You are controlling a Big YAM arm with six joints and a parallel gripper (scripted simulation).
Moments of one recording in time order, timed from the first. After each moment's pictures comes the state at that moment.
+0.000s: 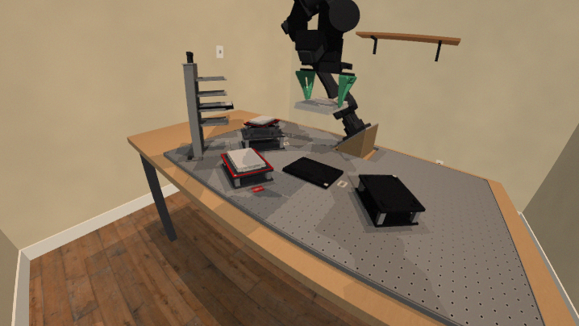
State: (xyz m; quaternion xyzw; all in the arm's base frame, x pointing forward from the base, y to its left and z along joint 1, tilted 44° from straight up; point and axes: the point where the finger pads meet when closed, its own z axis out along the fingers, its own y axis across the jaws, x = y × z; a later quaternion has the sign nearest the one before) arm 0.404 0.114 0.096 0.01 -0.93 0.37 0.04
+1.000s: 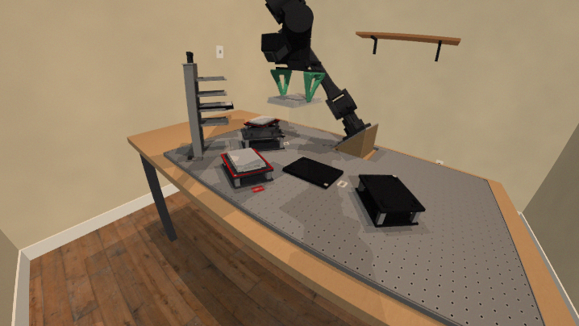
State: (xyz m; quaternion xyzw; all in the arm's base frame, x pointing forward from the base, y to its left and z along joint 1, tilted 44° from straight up) arm 0.400 0.053 0.153 -0.04 -0.93 0.37 0.03
